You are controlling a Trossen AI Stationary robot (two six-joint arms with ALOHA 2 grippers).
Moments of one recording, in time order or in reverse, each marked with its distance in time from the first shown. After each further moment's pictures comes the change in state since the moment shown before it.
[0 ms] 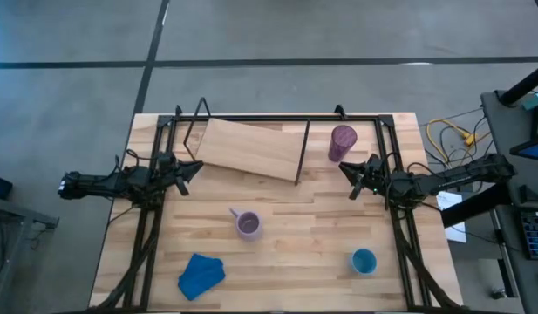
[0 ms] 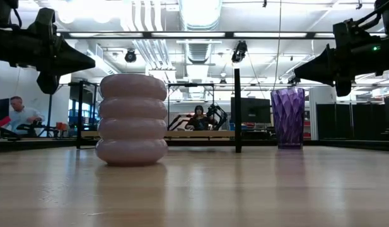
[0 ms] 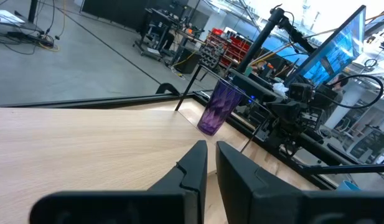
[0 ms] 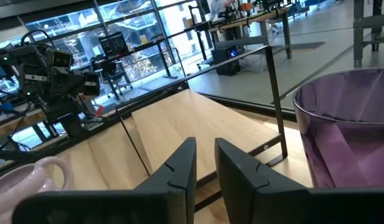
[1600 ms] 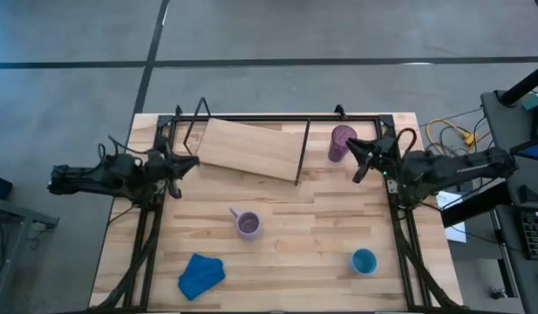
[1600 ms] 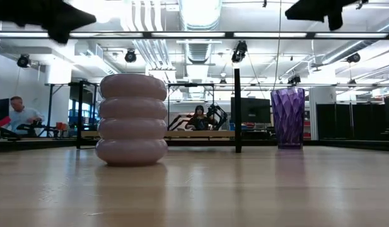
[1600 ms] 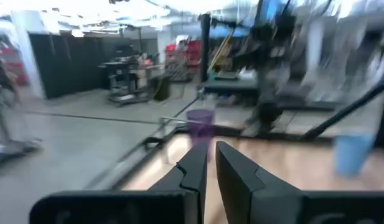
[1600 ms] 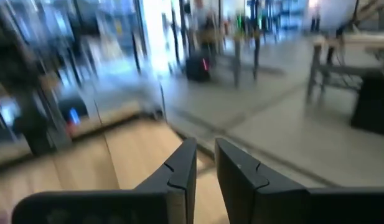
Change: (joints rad) left arm 0.000 0.249 0.308 0.007 0.177 0.632; right arm 0.021 0.181 0.669 -0.612 0.128 -0.153
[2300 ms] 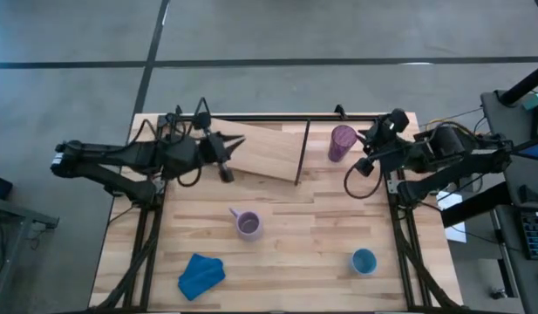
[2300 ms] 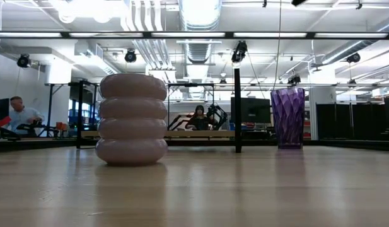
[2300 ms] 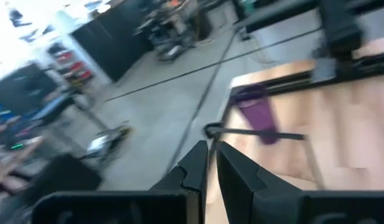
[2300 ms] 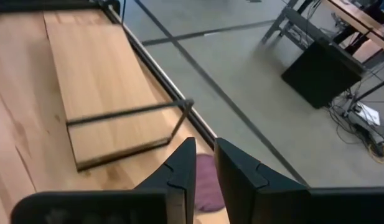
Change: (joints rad) left arm 0.000 0.843 0.788 -0.157 -0.254 0.272; right arm -0.001 0.427 0.771 -1.068 -0.003 0.190
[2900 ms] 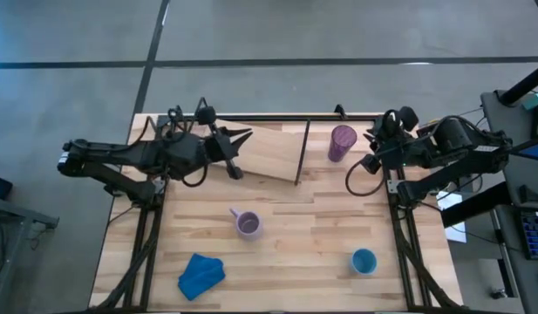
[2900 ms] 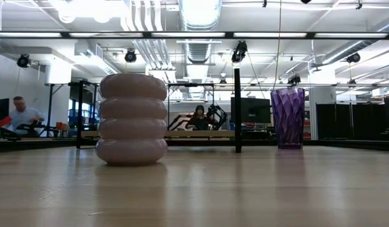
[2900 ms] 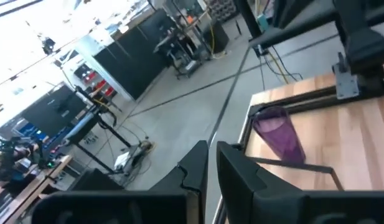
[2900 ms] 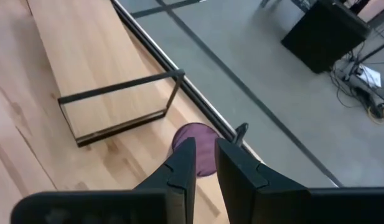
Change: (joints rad) left arm -0.015 0.072 0.119 0.059 -0.053 0.118; right arm -0.003 0.061 0.148 -0.278 -0.053 0.196
